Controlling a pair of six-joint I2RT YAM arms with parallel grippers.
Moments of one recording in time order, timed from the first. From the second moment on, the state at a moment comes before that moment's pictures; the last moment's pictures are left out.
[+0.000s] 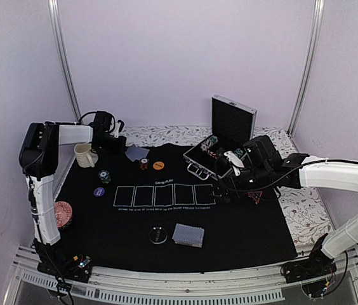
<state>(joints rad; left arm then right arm) -0.18 2.15 1.54 -0.27 0.22 -0.13 0.76 1.41 0.91 -0.27 -0.31 0.22</state>
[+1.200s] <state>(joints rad) -0.21 1.08 0.90 -0.48 -0.25 -0.40 0.76 1.37 0.91 -0.24 -0.36 0.16</state>
